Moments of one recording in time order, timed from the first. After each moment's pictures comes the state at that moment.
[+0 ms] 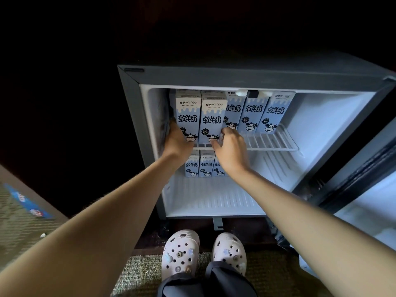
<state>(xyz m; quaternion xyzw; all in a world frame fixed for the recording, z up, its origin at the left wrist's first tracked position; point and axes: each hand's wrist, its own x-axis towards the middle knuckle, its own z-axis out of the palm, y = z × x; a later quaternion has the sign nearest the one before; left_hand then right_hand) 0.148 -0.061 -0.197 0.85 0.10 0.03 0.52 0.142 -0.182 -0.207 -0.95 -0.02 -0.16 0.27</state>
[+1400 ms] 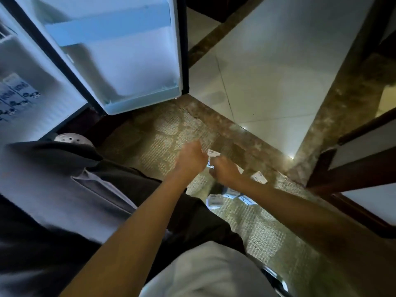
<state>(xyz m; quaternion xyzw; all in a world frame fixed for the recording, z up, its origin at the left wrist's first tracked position) -0.374 -0.363 -0.240 0.89 -0.31 -0.30 0.17 -0.460 -0.437 -0.319 -0.90 0.33 0.15 0.24</state>
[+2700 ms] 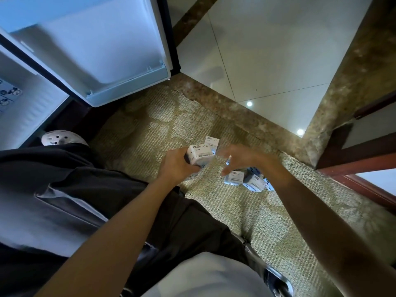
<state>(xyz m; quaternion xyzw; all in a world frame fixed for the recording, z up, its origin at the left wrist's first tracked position) -0.359 -0.348 -0.301 0.85 -0.35 -0.34 0.19 -0.487 -0.503 -0.339 -0.82 0.29 0.30 0.40</state>
